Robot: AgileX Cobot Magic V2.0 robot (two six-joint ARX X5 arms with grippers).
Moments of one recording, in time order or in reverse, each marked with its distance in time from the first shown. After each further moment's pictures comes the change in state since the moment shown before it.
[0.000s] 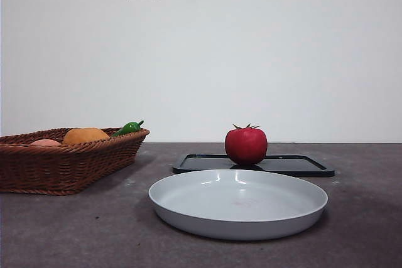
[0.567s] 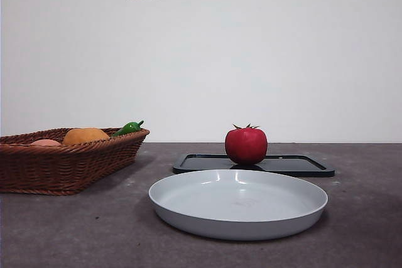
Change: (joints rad) left arm 0.000 0.000 0.000 0.000 0.000 0.000; right arm 0.000 -0.019 -0.050 -0.115 -0.005 0.035
